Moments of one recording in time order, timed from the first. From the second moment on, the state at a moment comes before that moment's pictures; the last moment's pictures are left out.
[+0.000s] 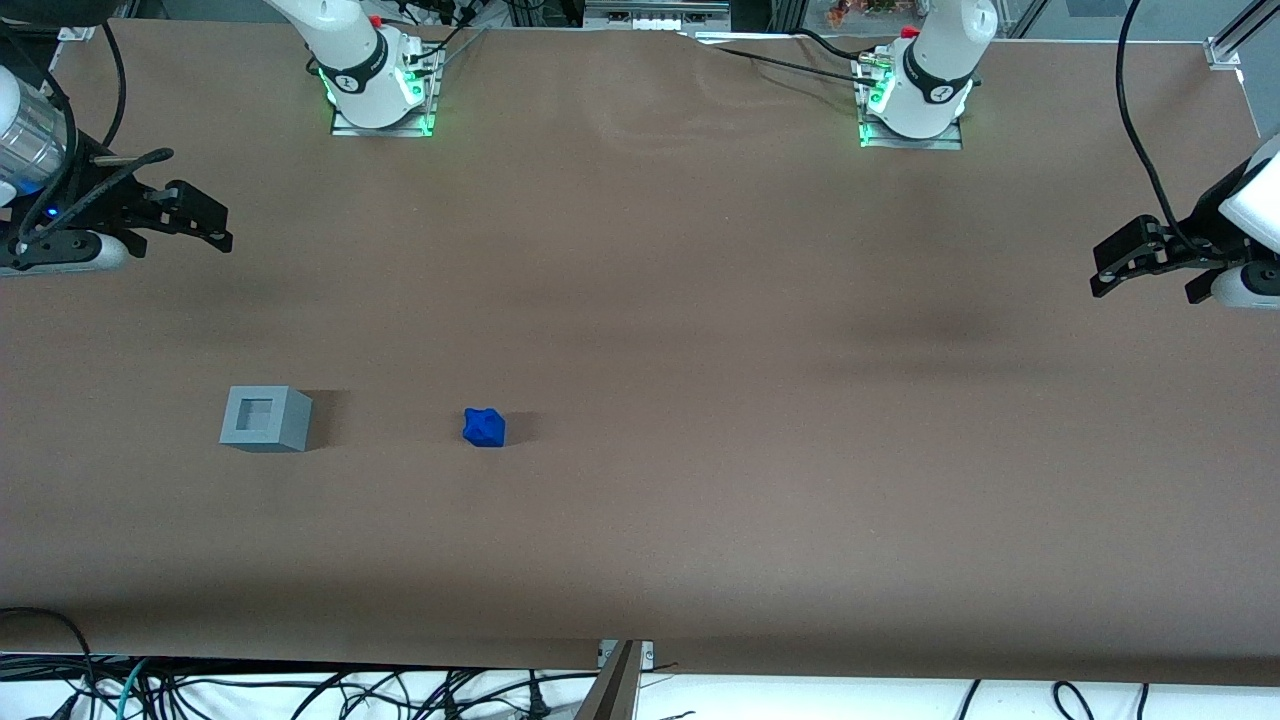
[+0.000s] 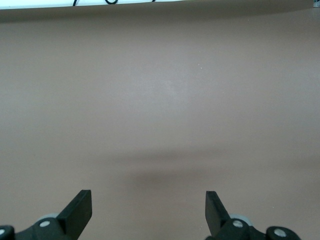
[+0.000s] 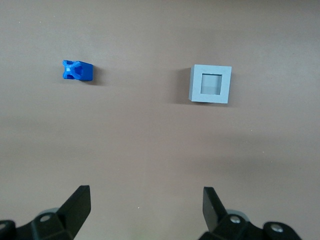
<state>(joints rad) 0.09 0.02 -0.01 -1.61 0.02 1.59 0.01</state>
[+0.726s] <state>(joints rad) 0.09 0.02 0.00 -1.61 0.03 1.61 0.01</state>
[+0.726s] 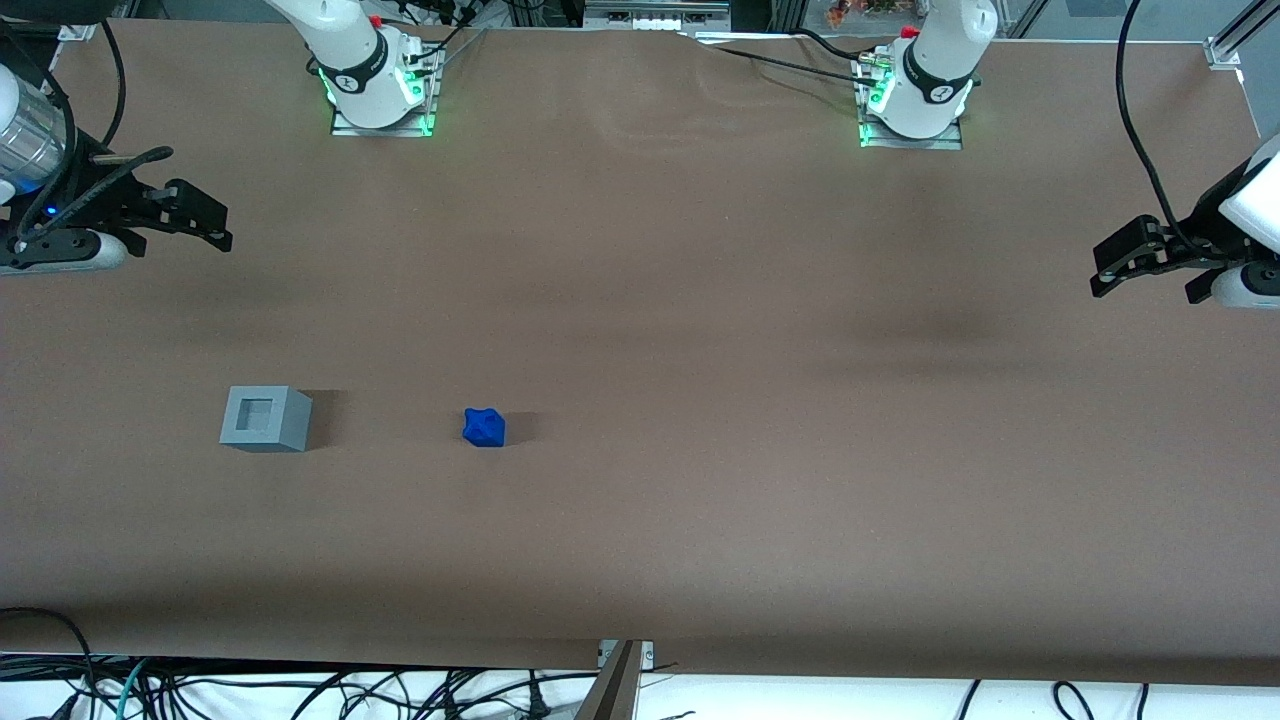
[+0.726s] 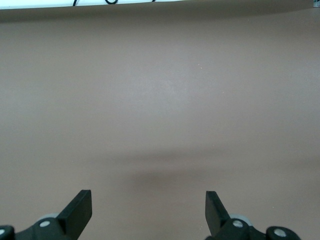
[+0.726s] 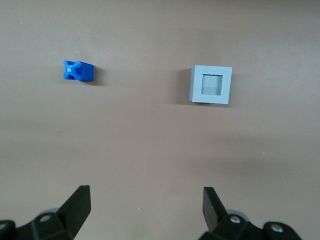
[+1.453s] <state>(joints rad) 0.29 0.31 0.04 -1.74 0.08 2.17 0.43</state>
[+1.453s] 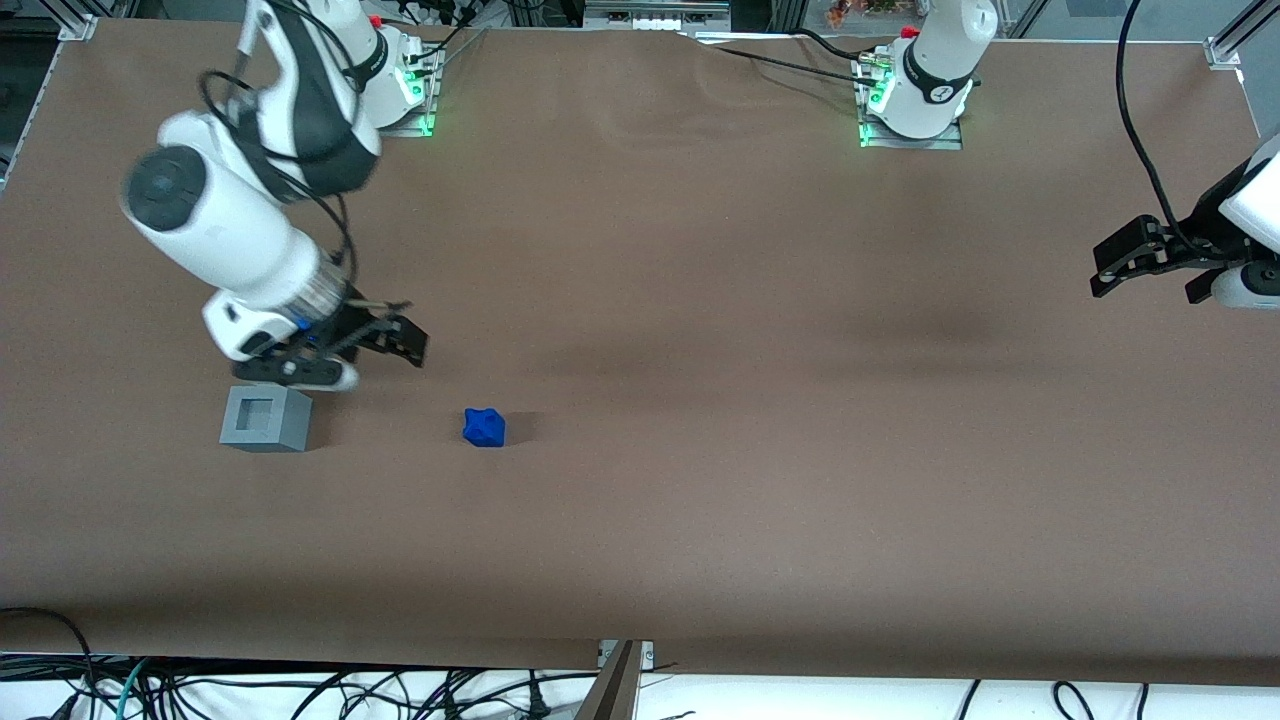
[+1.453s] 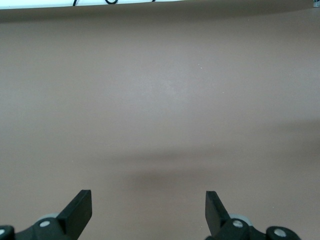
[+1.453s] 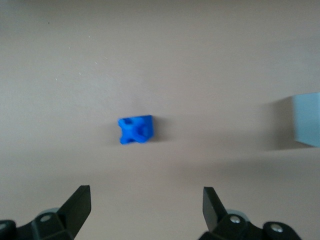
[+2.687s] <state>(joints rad) 0.37 0.73 0.01 -1.48 0.05 2.33 0.47</state>
